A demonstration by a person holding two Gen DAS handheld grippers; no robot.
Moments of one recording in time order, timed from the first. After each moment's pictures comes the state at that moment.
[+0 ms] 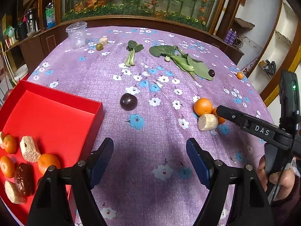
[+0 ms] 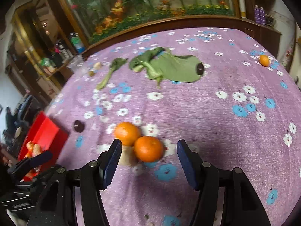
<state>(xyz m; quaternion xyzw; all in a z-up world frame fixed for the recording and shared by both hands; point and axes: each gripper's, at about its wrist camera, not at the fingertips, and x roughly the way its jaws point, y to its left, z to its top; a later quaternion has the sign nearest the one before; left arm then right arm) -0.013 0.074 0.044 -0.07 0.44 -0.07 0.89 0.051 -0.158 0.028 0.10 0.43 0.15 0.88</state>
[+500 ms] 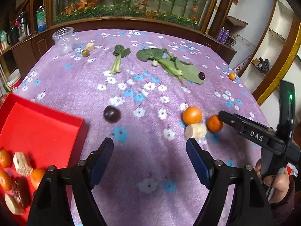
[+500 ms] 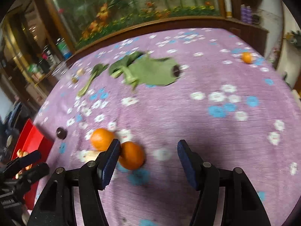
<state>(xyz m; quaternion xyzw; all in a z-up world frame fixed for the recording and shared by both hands) 0.007 0.054 0.056 -0.06 0.44 -0.10 0.89 0.048 -0.193 0.034 0.09 0.42 0.08 0.90</state>
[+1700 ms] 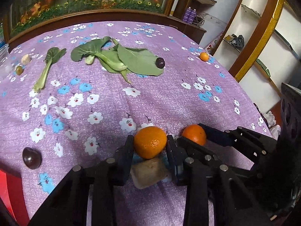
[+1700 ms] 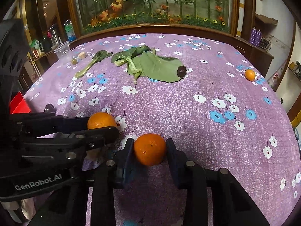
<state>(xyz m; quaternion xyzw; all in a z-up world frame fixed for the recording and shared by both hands) 0.072 -0.034 0.022 -0.02 0.46 -0.22 0.86 0.043 -0.168 0.016 -0.01 0.41 0.11 0.90</state>
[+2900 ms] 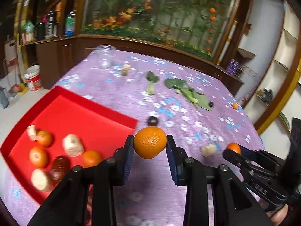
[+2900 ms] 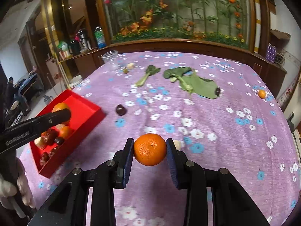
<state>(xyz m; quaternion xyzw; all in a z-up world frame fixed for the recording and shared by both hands) -0.074 0.139 0.097 -0.12 0.35 -0.03 0.93 -0.057 -0.085 0.087 -0.02 0.37 0.20 0.91</state>
